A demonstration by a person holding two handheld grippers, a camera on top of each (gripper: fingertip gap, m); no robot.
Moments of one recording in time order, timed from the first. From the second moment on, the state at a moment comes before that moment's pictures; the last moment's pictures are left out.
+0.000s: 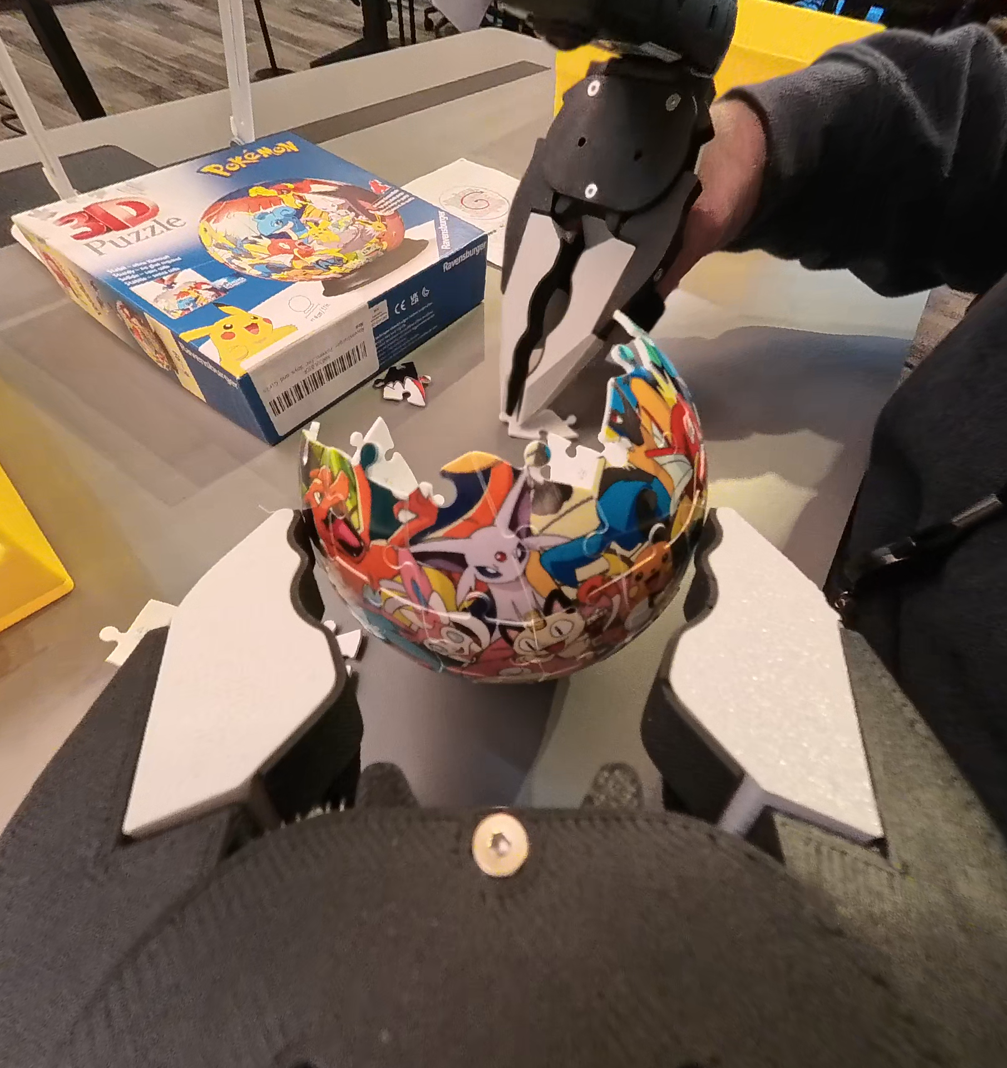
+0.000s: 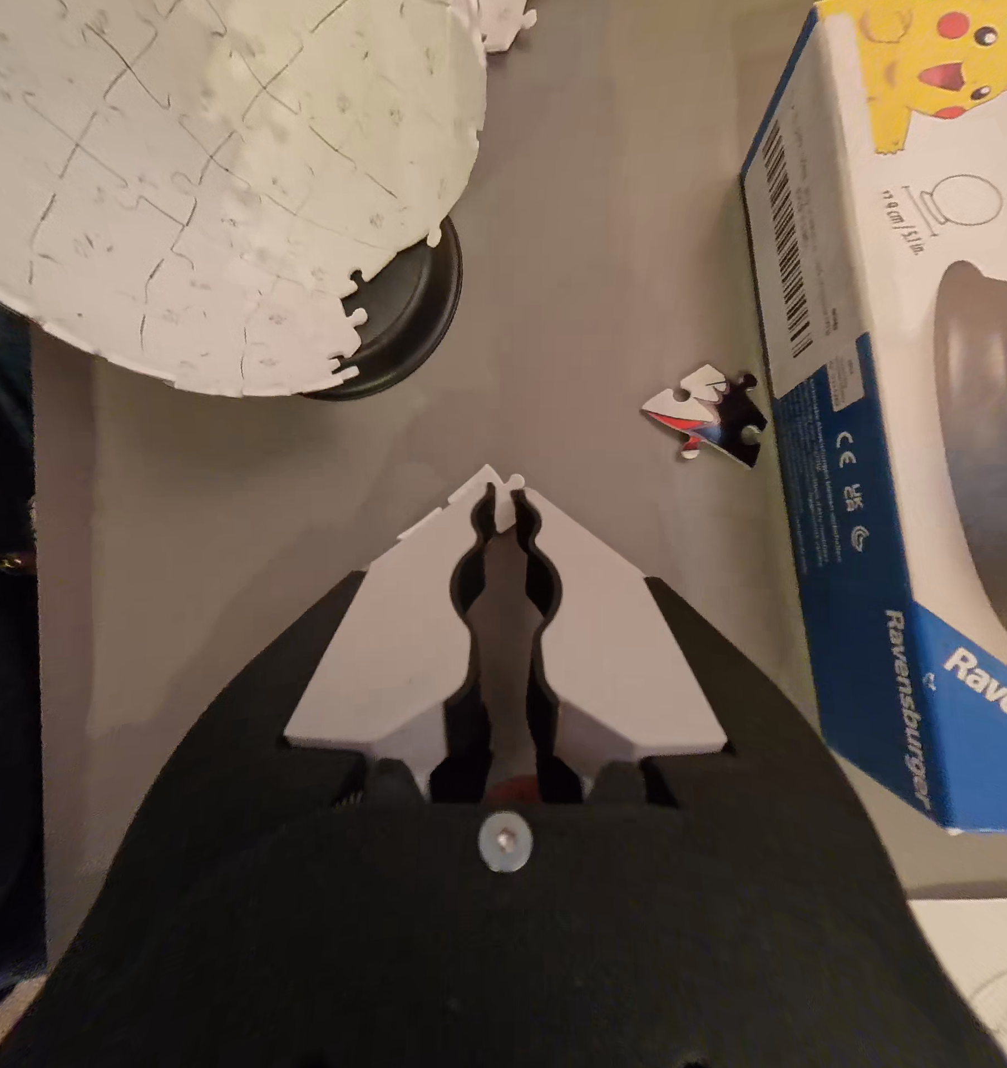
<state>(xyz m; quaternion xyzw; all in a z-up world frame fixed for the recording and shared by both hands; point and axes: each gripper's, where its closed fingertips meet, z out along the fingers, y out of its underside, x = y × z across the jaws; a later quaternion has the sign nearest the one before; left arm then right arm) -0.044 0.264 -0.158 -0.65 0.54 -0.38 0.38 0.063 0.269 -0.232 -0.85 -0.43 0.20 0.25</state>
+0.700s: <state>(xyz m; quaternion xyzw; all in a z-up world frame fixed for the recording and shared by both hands) -0.043 0.263 -0.158 -0.64 0.54 -0.38 0.39 0.053 0.253 -0.231 -0.82 -0.47 0.21 0.24</state>
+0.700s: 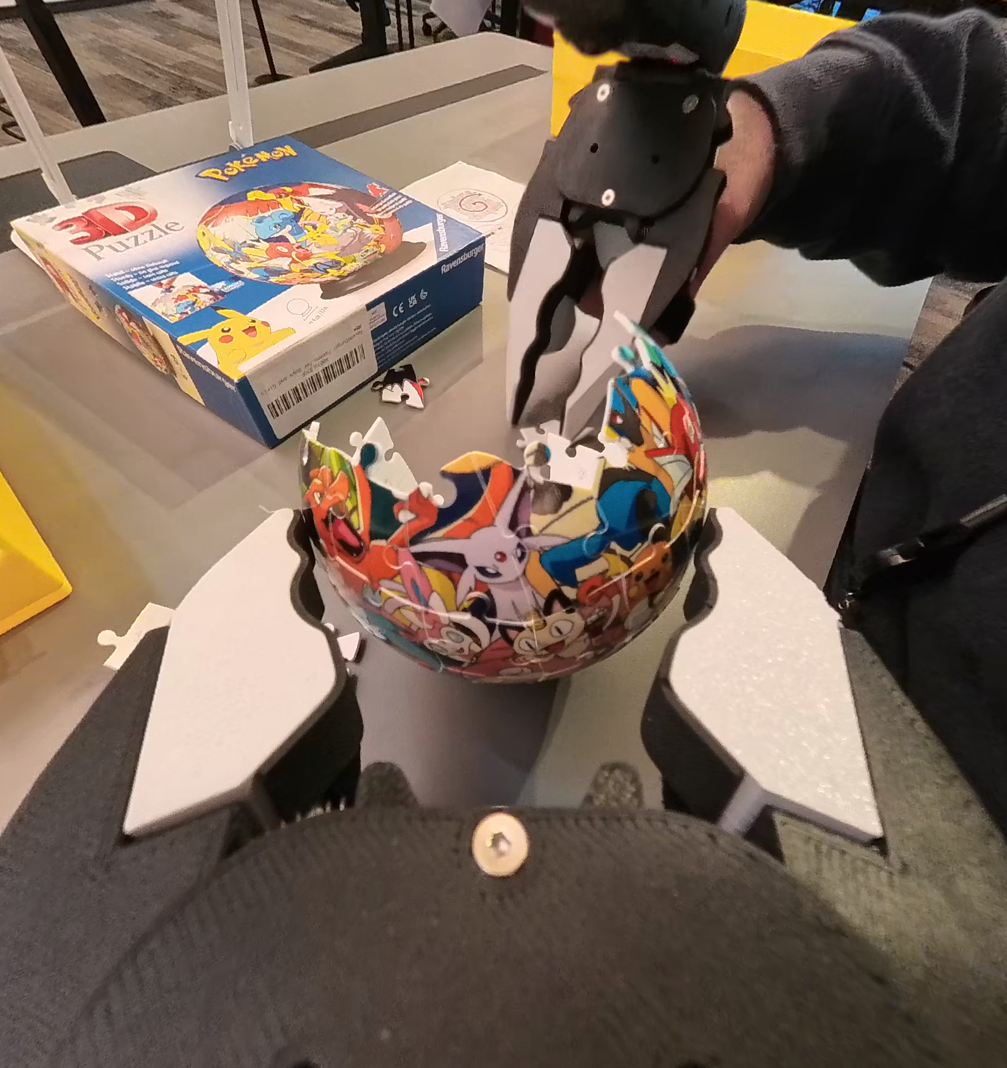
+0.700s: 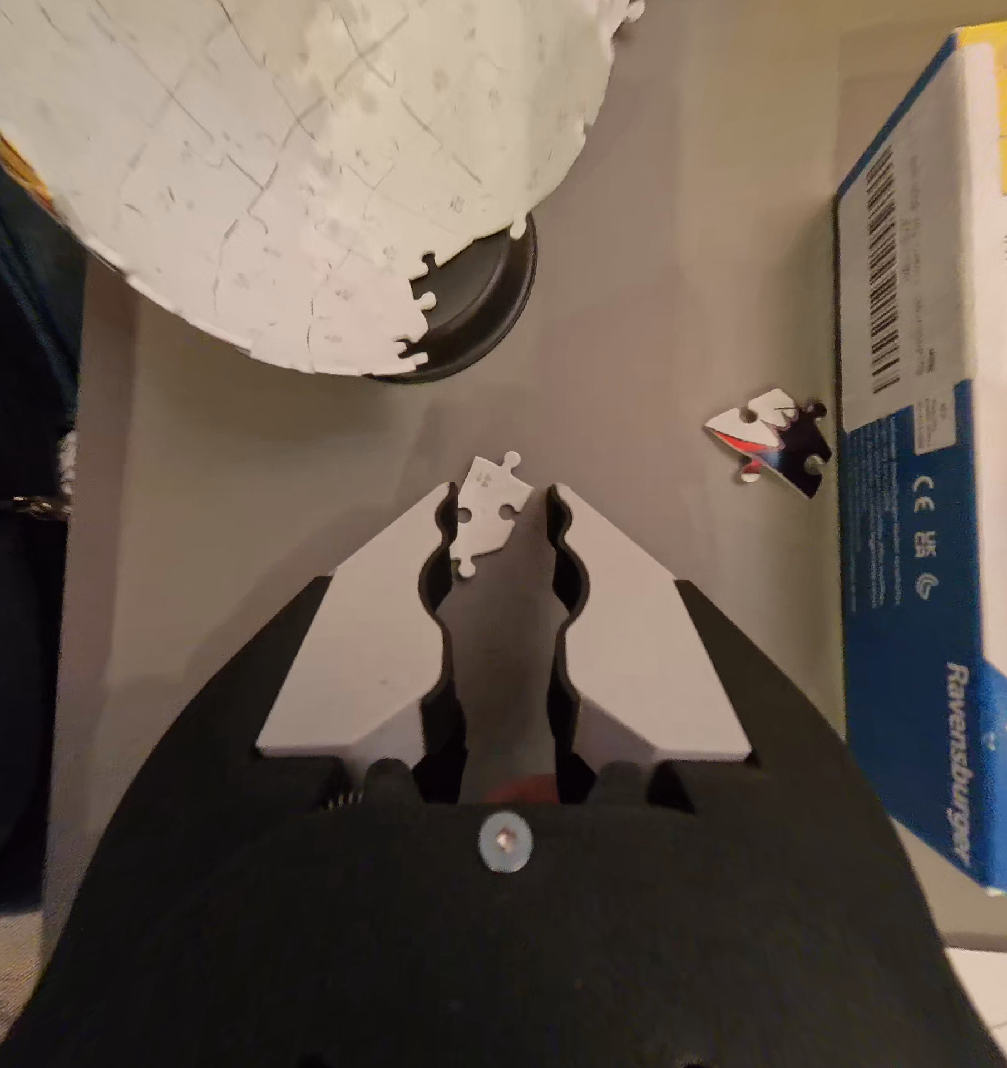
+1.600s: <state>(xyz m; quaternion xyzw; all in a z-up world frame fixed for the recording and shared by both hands) -0.043 0.263 -0.159 -0.64 0.55 -0.38 0.39 0.066 0.238 -0.233 -0.74 -0.59 0.19 0.24</state>
